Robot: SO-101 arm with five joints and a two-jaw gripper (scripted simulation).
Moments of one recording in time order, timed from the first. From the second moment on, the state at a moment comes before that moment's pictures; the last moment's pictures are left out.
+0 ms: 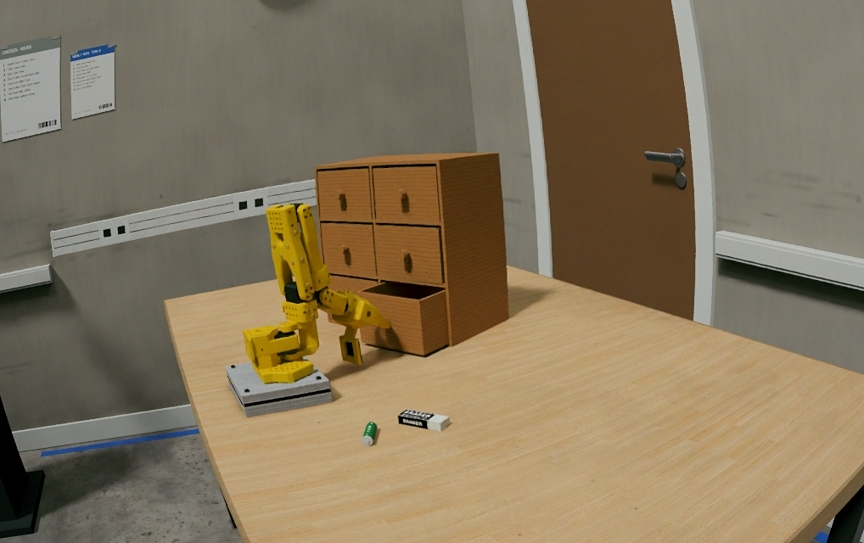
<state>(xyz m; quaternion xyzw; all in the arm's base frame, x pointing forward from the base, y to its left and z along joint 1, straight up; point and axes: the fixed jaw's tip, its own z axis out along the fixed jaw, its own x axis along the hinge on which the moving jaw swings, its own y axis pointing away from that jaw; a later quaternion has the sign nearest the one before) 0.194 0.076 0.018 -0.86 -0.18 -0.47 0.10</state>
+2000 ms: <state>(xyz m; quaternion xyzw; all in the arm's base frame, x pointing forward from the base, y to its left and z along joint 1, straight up) 0.205 0.081 0.063 -0.90 -0.18 -0.39 0.08</state>
